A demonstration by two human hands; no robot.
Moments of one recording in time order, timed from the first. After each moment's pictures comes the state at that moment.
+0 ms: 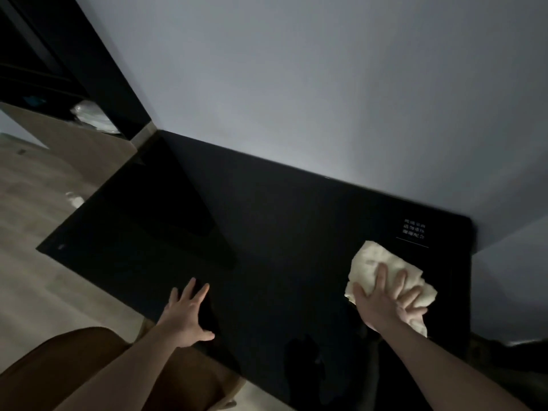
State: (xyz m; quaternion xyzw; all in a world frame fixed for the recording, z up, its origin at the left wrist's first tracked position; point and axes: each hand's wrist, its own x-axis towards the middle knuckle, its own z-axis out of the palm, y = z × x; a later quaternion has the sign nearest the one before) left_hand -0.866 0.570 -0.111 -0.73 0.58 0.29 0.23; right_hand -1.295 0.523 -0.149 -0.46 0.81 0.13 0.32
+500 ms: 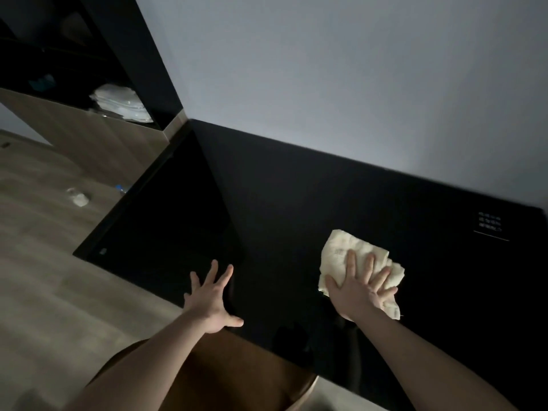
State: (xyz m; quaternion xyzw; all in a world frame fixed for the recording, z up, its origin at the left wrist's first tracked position) left_hand -0.706 0.527 -0.130 -0.71 0.61 0.29 0.18; right_hand -1.035 0.507 -0.157 -0.52 0.78 0.13 0.31
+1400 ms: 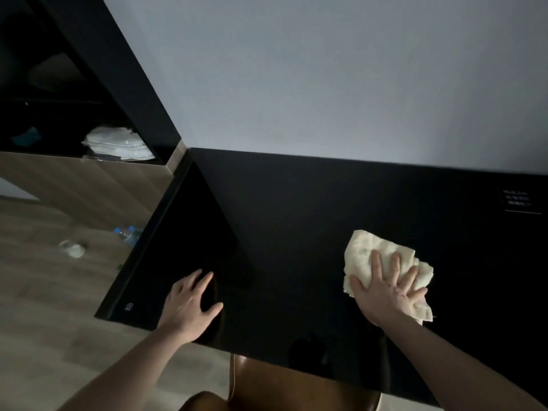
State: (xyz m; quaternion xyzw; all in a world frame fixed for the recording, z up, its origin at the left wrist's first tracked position) left_hand -0.543 0.461 -0.132 -0.67 0.72 0.16 0.11; right_hand -0.963 0.495 -0.157 -0.46 0.84 0.09 0.27
